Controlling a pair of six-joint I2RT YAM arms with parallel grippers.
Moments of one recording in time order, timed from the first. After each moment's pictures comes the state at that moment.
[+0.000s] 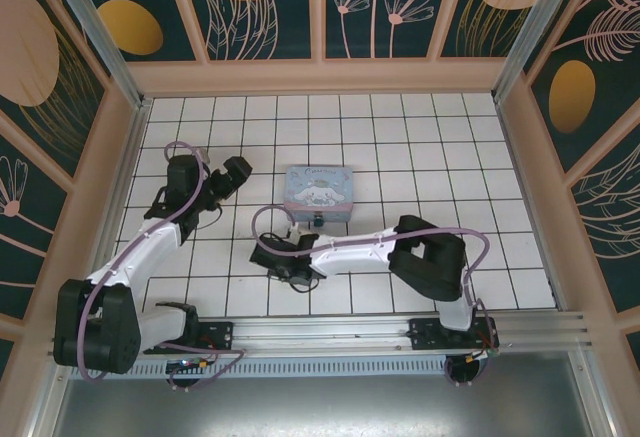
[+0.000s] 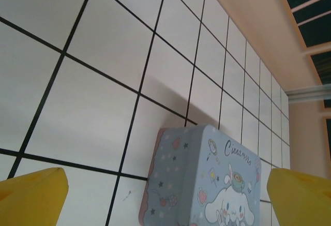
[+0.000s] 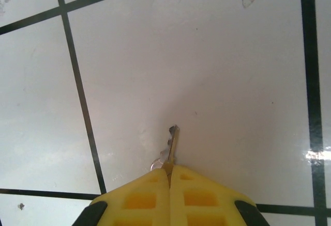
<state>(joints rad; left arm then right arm) -0.15 1.20 0.64 -0.04 0.34 -0.87 1.30 1.92 1.19 -0.45 0.21 1.40</state>
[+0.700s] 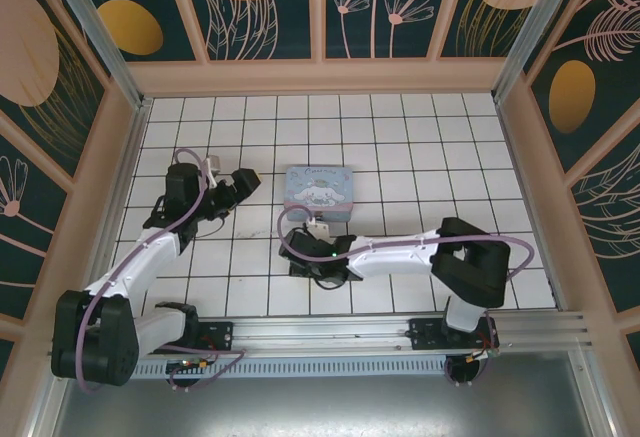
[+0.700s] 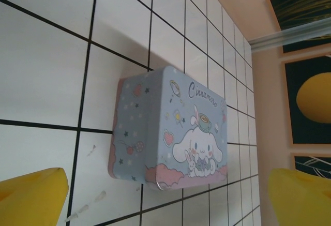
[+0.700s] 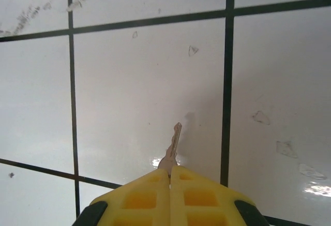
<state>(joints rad) -0.15 1.14 0.58 -0.01 0.56 -0.84 1.25 1.69 0.94 -0.30 0.22 1.19</state>
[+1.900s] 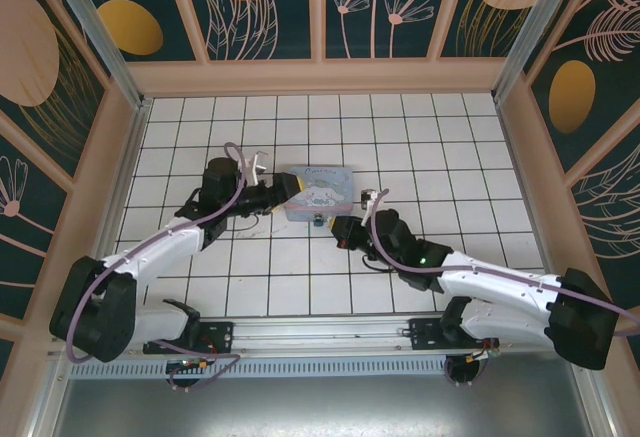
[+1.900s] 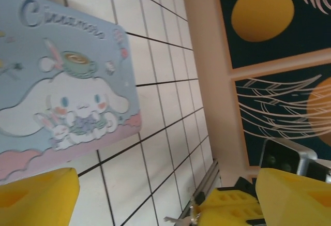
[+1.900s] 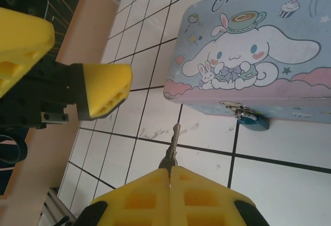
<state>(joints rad) -0.45 1.31 0.67 0.22 0.68 -0.95 0.99 1.04 0.50 0.14 0.12 0.94</state>
